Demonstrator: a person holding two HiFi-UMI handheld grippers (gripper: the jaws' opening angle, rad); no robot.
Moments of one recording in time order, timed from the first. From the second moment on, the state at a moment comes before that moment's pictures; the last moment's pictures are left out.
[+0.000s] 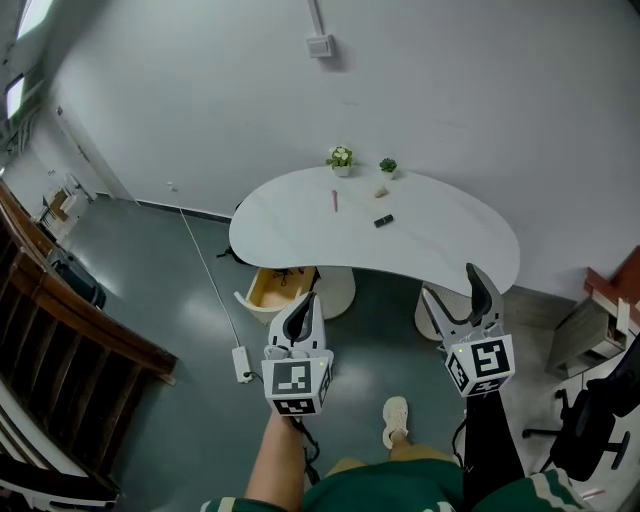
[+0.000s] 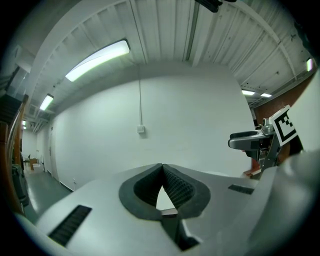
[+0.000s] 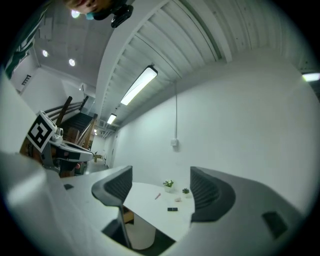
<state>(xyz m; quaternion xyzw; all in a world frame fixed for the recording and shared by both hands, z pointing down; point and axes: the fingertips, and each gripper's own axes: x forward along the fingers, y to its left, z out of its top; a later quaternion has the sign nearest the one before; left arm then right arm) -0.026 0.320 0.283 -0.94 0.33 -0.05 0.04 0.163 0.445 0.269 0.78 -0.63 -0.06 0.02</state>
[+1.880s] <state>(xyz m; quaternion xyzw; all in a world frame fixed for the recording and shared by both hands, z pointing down) 0.144 -0.191 0.339 -0.95 0.29 -0.07 -0.01 0.294 -0.088 0.378 0.76 -0.65 0.06 0.09</state>
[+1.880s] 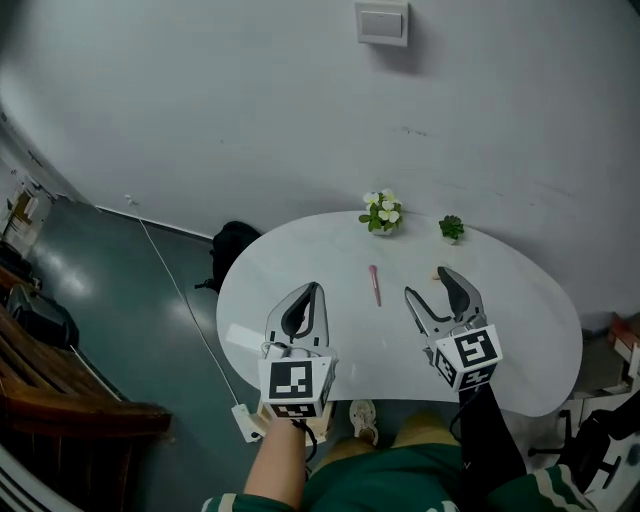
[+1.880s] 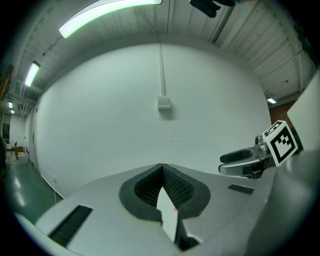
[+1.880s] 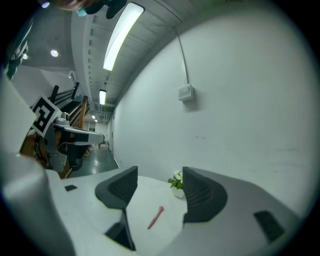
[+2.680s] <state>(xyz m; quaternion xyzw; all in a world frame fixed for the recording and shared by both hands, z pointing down) 0.167 -0.257 0.408 -0.95 0.29 -0.09 -0.03 0.287 -0.182 0.607 0.68 -0.63 0.31 0.23</state>
